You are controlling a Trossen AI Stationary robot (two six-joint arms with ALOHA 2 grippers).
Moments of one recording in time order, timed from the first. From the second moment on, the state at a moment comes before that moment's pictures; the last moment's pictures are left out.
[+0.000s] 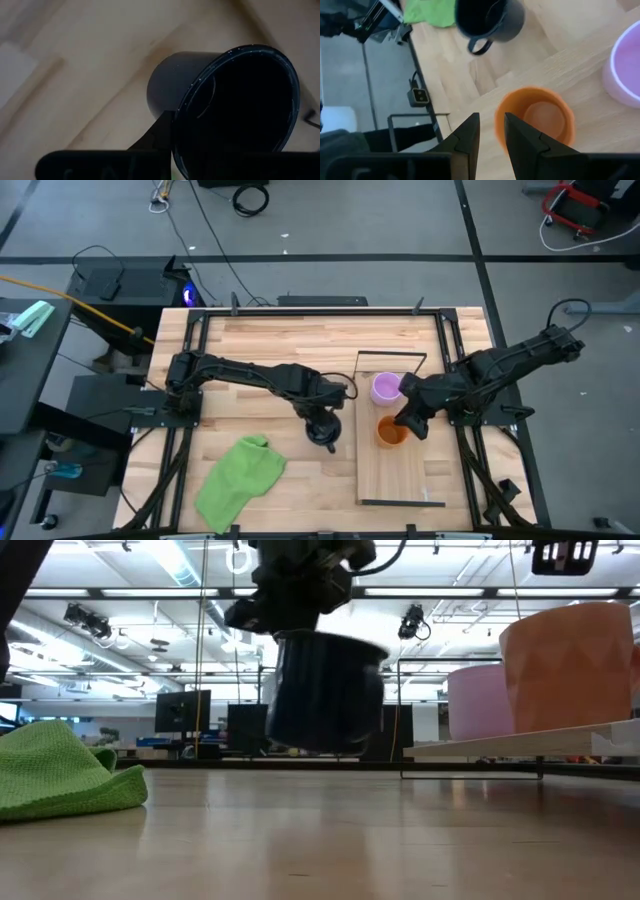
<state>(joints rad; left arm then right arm) -0.11 2.00 1.80 -1.14 0.01 -0.89 0.38 1.05 1.07 -0.88 0.01 0.96</state>
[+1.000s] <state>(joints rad) -0.22 2.00 1.80 -1.06 -0.16 -1.41 0.46 1.04 1.07 -0.88 -0.02 0.91</state>
